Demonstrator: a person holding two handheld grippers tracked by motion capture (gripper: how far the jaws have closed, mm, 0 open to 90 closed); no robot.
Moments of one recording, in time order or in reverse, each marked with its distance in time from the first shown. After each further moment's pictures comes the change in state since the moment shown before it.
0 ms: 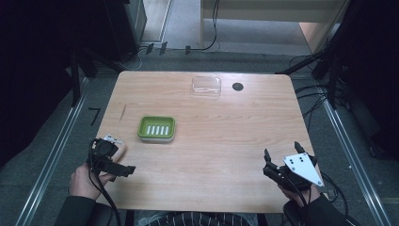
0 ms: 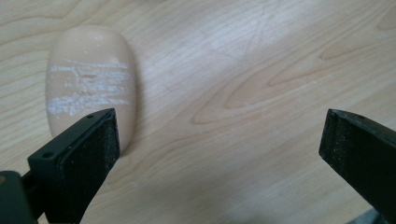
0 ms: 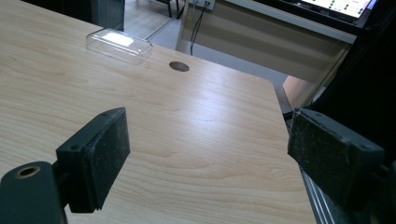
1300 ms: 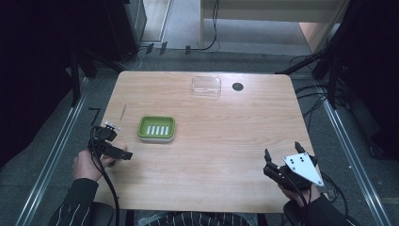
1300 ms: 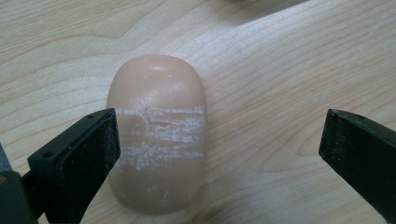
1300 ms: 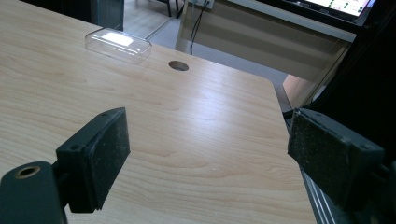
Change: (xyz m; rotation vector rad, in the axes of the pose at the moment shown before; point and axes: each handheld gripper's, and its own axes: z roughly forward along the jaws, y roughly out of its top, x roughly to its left) left arm 0.042 0.028 0.030 0.052 0.019 -0.067; right arm -0.001 0.000 0.000 0.004 0.003 0.004
